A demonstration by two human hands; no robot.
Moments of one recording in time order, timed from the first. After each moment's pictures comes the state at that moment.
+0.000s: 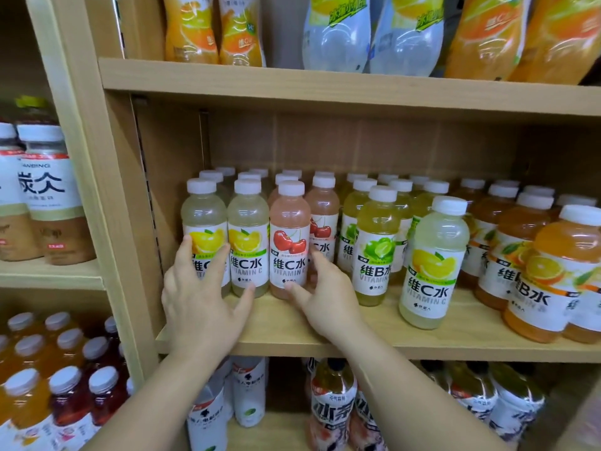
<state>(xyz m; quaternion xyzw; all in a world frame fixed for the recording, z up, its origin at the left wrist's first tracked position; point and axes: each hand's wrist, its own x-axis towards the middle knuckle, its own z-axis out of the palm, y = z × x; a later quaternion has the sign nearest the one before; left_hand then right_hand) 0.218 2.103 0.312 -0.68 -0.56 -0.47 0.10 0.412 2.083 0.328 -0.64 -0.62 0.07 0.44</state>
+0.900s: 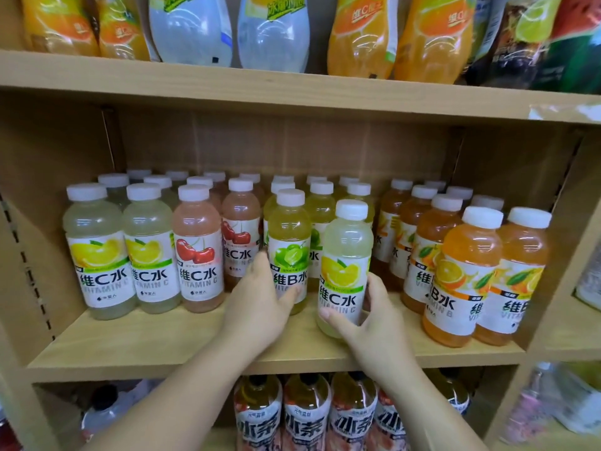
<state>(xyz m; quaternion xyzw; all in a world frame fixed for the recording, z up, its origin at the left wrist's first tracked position) 0.405 2.083 0.340 -0.76 -0.49 -0.41 -0.14 0.575 1.992 0.315 -0.66 -0.53 0.11 0.52</state>
